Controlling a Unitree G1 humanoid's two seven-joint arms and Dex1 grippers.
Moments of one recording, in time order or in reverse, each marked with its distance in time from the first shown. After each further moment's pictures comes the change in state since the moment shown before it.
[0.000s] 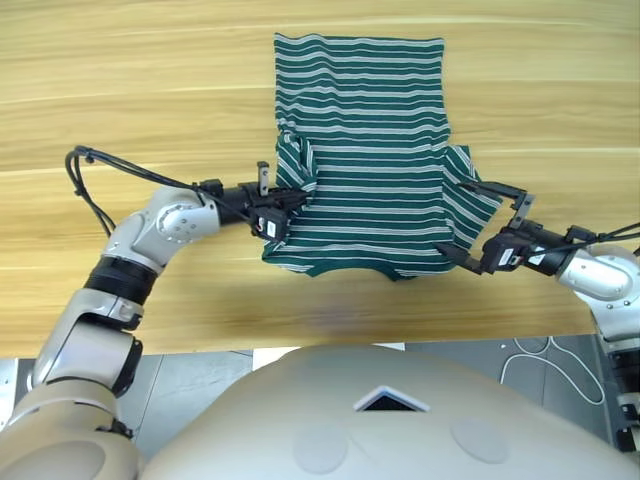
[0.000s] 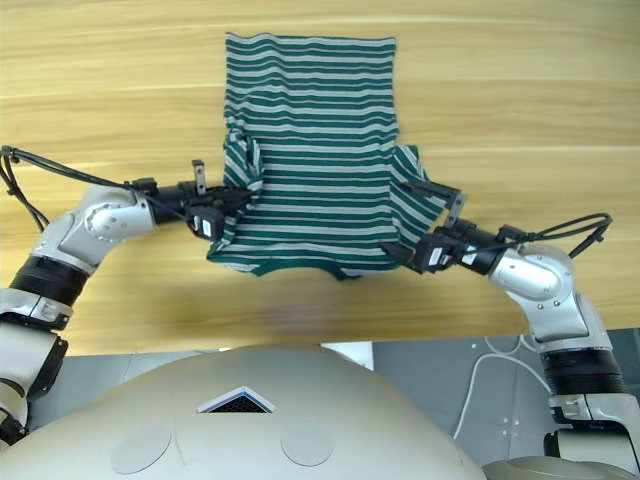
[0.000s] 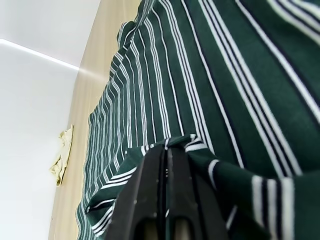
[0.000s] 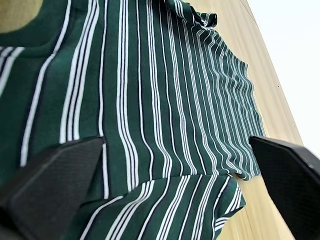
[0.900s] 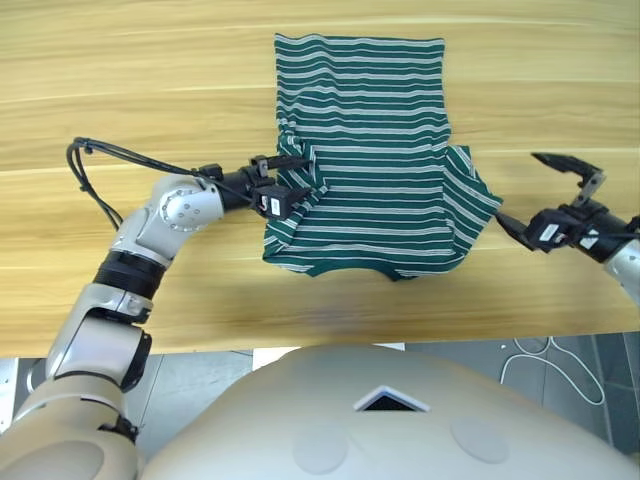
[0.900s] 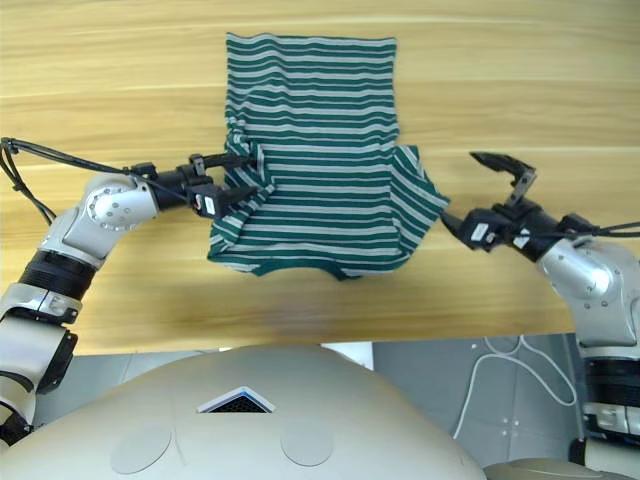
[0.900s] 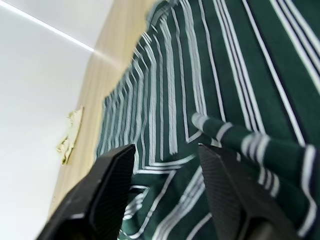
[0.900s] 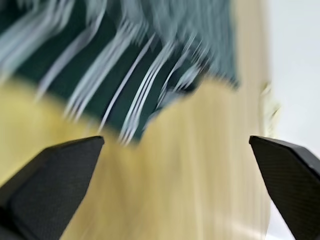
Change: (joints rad) left arm -0.025 -0.048 0.036 -0.014 -0.084 0.124 -0.022; right arm 0.095 -0.103 -0.216 0.023 -0.292 0.167 -0.174
